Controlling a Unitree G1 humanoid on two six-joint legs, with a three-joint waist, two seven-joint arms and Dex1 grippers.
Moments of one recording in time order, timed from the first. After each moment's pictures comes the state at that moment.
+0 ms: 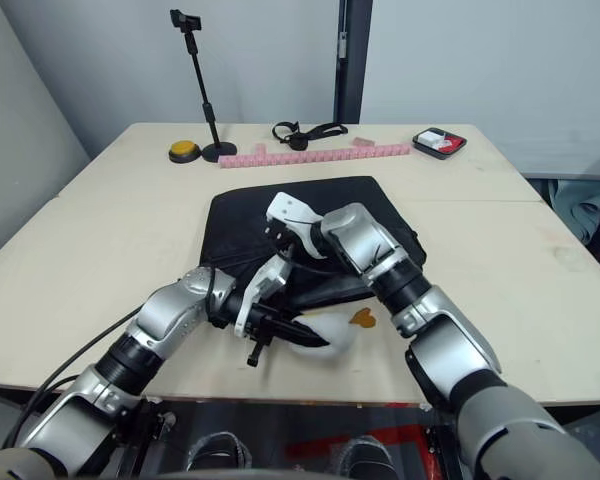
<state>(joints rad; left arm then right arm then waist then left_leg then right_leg) -0.53 0.36 -0.40 0.04 -0.47 0.59 -1.32 -0.93 -0.30 0.47 0.30 0.03 0.75 0.89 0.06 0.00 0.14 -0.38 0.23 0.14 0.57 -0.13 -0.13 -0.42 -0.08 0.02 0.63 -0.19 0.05</state>
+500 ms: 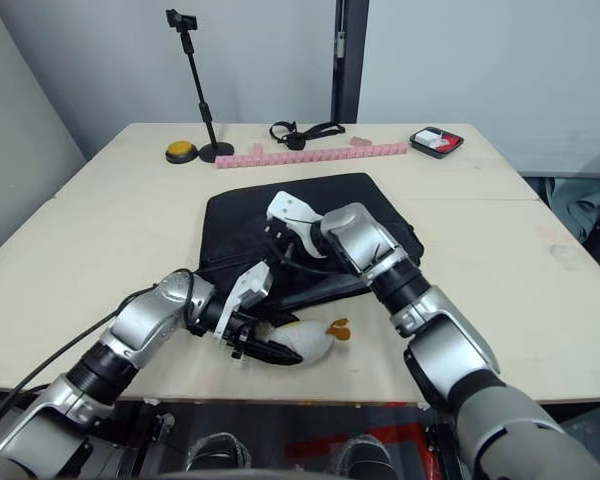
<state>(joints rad) -0.45 0.52 -0.40 -0.04 -0.37 0.51 -1.29 -0.93 -0.29 0.46 0.31 0.03 0.74 0.89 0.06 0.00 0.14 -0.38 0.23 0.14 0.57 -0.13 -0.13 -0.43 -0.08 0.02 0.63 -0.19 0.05</state>
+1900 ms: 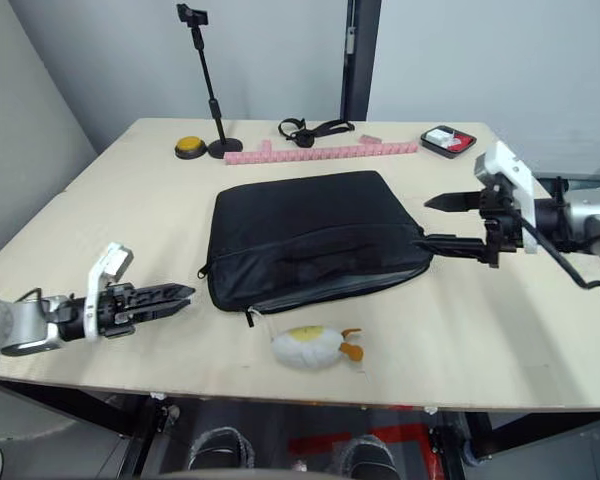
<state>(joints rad) -0.28 0.74 0.34 0.11 -1.13 1.43 -0.75 -0.47 -1.09 -0.28 -0.14 0.57 0.83 1.30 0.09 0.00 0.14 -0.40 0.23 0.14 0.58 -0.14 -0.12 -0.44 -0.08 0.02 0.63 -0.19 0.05</state>
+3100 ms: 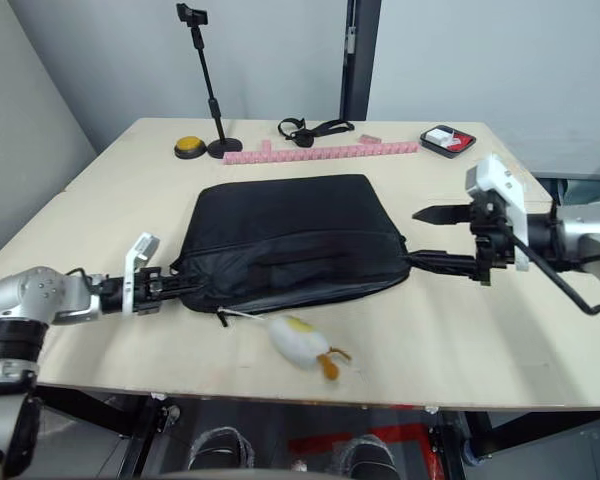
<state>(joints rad) -0.51 0.75 0.17 0.40 -0.85 1.35 -0.92 -0.36 -1.10 -0.27 -0.29 0.72 0.83 1.21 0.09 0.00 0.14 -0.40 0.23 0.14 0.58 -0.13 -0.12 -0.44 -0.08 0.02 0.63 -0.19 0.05</state>
